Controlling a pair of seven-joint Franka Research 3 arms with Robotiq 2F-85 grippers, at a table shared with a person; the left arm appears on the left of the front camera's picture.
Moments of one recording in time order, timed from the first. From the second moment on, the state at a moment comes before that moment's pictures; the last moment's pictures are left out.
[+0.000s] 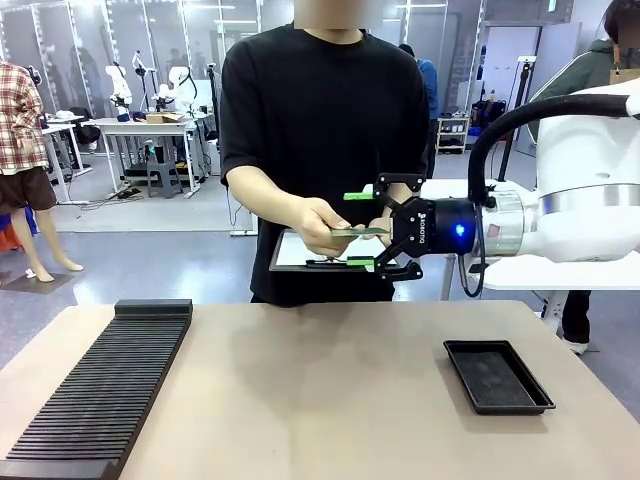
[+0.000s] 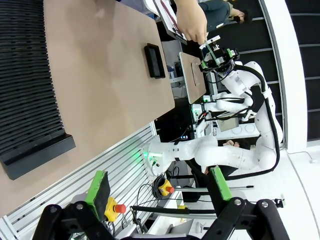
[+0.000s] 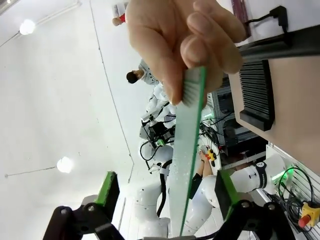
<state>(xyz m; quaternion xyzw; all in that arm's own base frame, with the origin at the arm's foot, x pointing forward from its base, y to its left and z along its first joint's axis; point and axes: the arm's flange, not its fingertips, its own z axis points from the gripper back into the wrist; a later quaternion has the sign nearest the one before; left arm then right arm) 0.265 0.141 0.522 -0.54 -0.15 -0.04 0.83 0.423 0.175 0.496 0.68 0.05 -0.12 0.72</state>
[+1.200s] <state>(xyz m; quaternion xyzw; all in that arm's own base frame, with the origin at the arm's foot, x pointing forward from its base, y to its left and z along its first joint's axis) 0.265 0.141 0.522 -0.54 -0.15 -0.04 0.83 0.418 0.183 0.488 0.69 0.07 -0.12 0.71</state>
